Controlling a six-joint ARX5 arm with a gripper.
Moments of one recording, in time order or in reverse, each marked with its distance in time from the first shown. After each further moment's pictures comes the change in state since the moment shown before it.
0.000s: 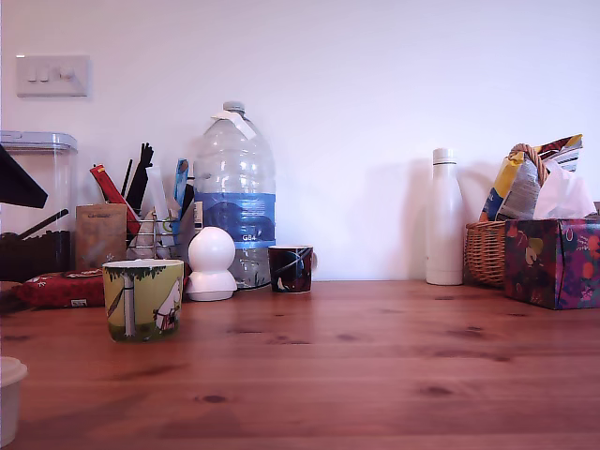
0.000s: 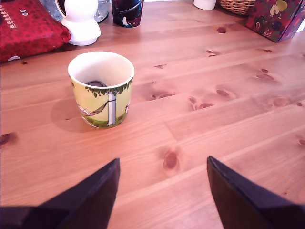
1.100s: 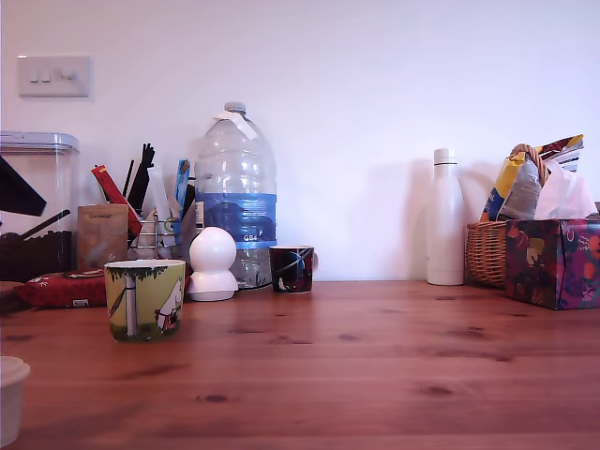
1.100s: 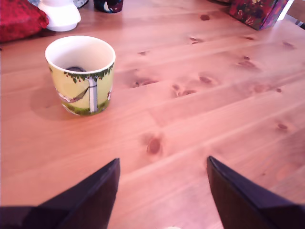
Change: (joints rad) arm 0.000 -0.069 0.000 -0.084 0.070 0.006
